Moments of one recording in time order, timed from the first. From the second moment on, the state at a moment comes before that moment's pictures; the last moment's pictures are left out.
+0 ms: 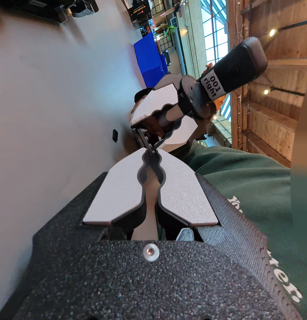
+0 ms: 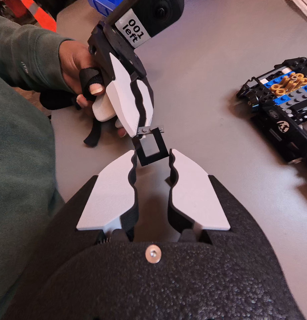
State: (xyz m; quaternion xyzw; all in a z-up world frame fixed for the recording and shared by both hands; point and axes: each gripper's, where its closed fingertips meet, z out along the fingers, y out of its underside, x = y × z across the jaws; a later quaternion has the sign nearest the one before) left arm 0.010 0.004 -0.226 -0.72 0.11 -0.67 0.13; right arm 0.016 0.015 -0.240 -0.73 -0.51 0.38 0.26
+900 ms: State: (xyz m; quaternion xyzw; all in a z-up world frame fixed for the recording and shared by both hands) left arm 0.001 0.001 -0.242 -0.79 0.19 -0.56 0.17; right arm 0.012 0.022 -0.264 -0.79 -0.49 0.30 0.21
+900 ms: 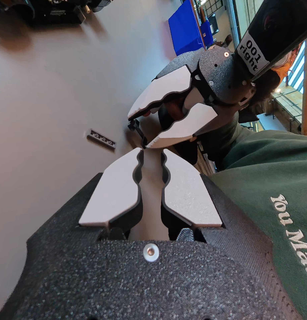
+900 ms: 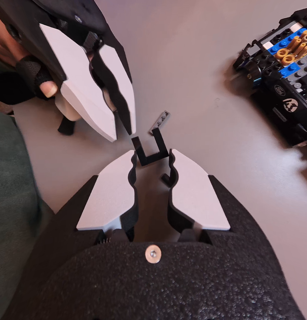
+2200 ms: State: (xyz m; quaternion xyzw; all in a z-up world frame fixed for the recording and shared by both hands) left arm -0.028 0.036 -0.250 -0.79 0.43 -0.34 0.27; right arm 0.044 0.037 -0.267 -0.78 -0.52 0.26 0.24
